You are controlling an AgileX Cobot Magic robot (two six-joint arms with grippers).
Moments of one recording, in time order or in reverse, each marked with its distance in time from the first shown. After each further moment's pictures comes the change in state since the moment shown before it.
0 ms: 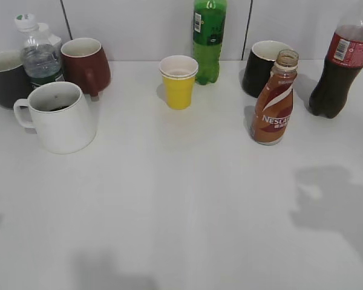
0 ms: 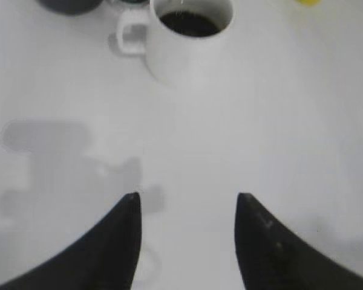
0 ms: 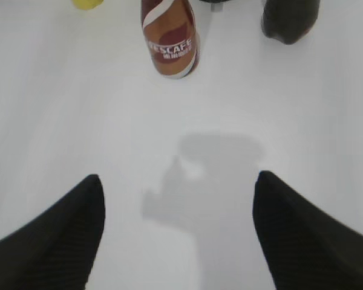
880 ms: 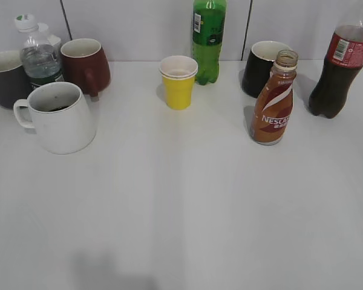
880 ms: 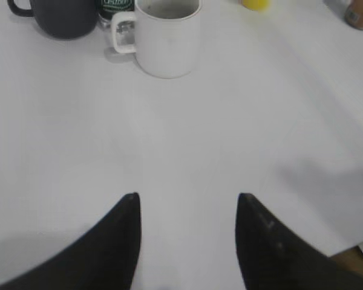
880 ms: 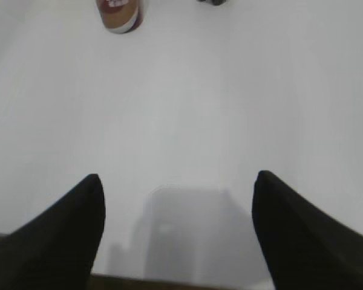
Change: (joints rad) left arm -0.001 -0.645 0.191 -0.055 0.201 0.208; right arm 0.000 -0.777 0.116 -0.143 0.512 0.064
